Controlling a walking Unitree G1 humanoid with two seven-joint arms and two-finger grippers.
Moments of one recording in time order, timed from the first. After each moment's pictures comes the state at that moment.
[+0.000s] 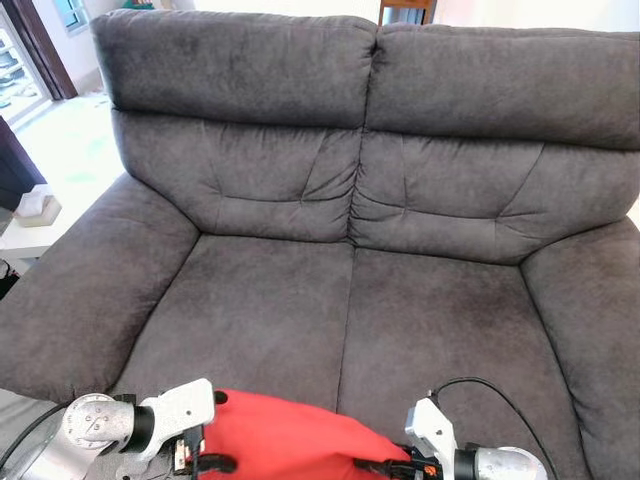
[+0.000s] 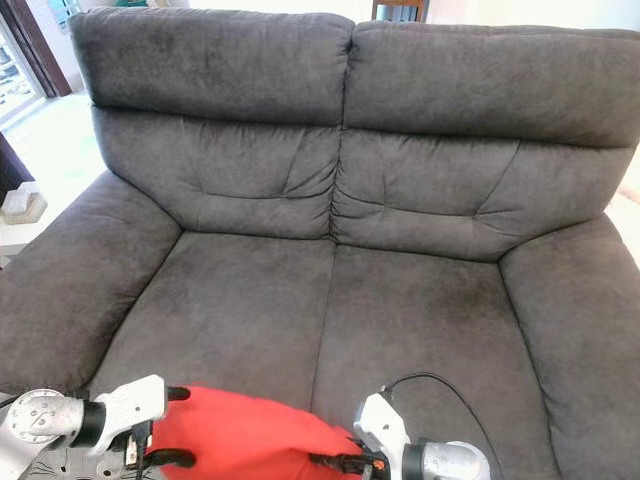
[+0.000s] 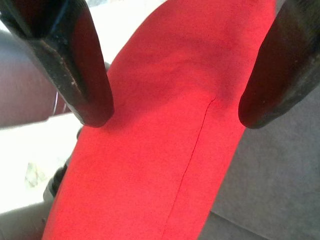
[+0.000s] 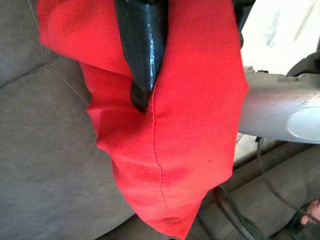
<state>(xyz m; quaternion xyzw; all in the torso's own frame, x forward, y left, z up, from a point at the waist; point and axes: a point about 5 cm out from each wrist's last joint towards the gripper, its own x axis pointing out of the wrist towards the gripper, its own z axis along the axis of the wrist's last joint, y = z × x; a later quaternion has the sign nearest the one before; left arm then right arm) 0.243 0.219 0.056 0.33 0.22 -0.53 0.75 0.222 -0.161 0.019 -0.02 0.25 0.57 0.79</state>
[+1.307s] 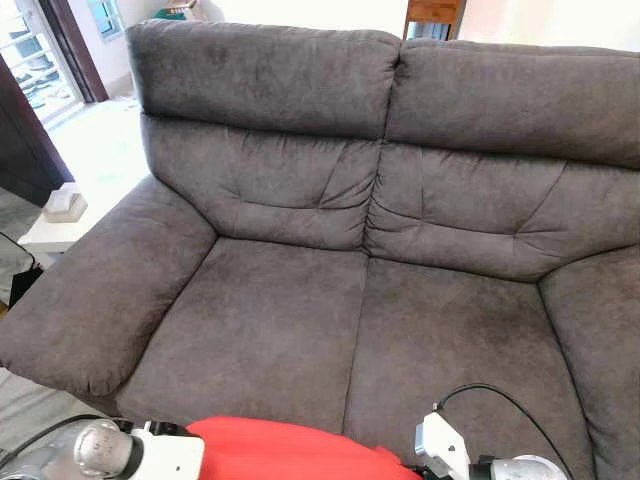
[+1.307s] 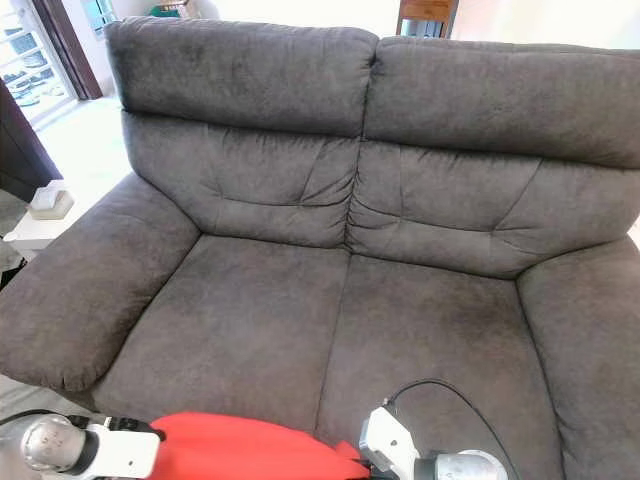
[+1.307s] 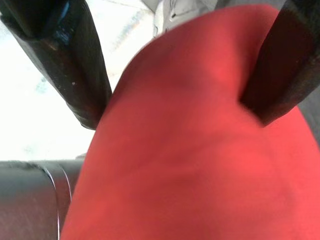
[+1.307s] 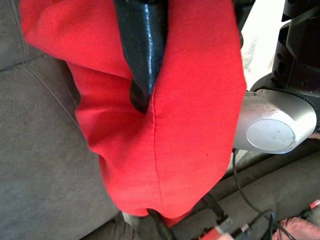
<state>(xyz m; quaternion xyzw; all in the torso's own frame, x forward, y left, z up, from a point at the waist) 0.234 0.230 0.003 0.47 0.26 -0.55 0.64 0.205 -0.166 0.037 -0.03 0.27 0.59 0.76</state>
